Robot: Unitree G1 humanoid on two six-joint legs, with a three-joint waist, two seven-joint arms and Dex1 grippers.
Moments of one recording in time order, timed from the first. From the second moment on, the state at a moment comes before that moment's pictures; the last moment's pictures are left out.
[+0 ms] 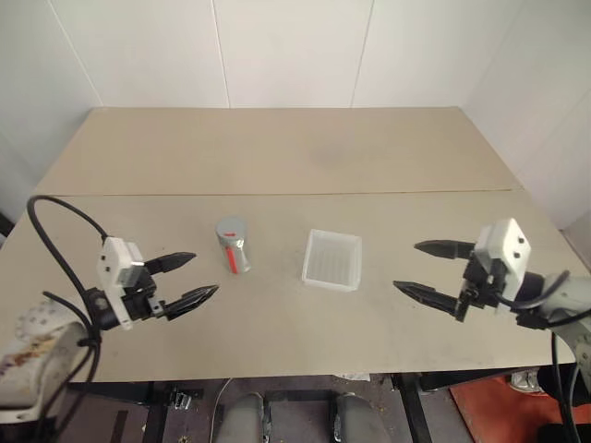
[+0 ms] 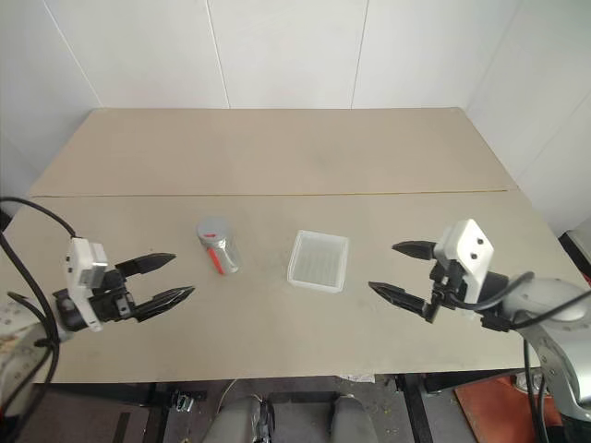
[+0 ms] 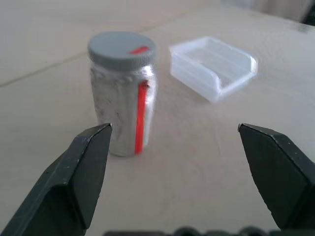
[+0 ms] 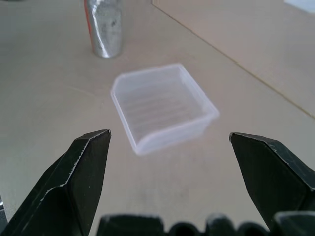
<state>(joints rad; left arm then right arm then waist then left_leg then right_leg) 0.06 0.64 0.32 -0.38 -0.57 0.45 -0.87 -0.08 -0.89 -0.27 -0.51 0.60 0.55 0.91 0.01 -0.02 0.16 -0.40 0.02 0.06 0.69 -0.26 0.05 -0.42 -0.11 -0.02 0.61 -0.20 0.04</state>
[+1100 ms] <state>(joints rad) -0.23 0.21 0.02 -0.08 -0.16 0.24 -0.32 -0.21 -0.89 -0.14 -0.54 0.57 0.53 0.93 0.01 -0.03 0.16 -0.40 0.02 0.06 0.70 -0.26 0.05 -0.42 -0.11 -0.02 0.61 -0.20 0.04</state>
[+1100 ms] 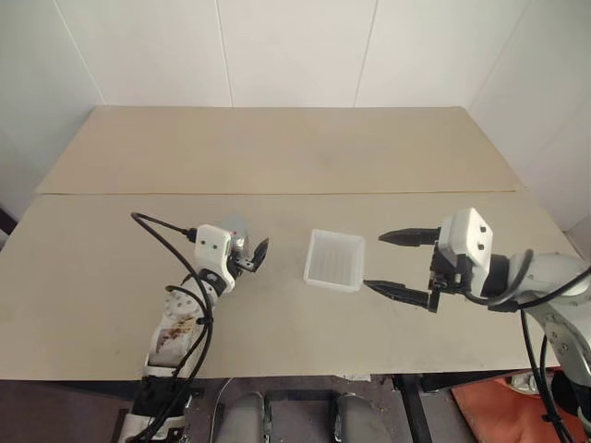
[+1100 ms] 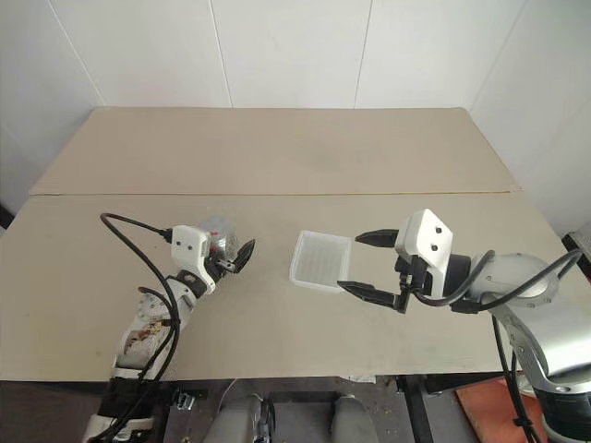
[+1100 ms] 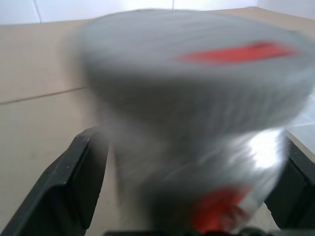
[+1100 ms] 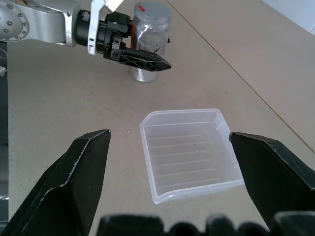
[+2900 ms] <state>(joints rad) -0.78 0.51 -0.08 0.23 -0.56 0.36 -1.50 -0.94 -0.39 0.17 -0.05 0.64 0.68 1.03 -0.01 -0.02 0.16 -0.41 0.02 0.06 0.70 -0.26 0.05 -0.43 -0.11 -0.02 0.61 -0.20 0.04</state>
